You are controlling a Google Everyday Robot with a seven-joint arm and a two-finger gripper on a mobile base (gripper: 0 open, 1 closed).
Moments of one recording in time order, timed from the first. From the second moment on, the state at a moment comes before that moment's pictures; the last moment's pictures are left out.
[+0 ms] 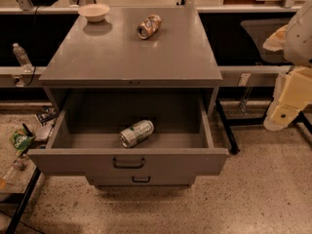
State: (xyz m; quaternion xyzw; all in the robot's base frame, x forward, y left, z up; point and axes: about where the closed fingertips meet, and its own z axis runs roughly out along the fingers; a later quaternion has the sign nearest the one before) arm 0.438 -0.215 0.983 -0.60 0.78 -0.04 0.17
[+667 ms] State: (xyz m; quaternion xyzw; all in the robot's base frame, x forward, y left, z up) arm 0.457 -0.193 0.967 -0.61 0.77 -0.02 0.20
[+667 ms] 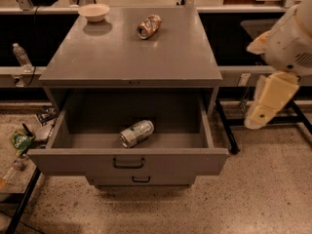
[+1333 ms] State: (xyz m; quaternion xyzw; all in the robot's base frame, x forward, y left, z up) arm 0.526 -0.083 0.884 -0.74 0.63 0.02 0.23
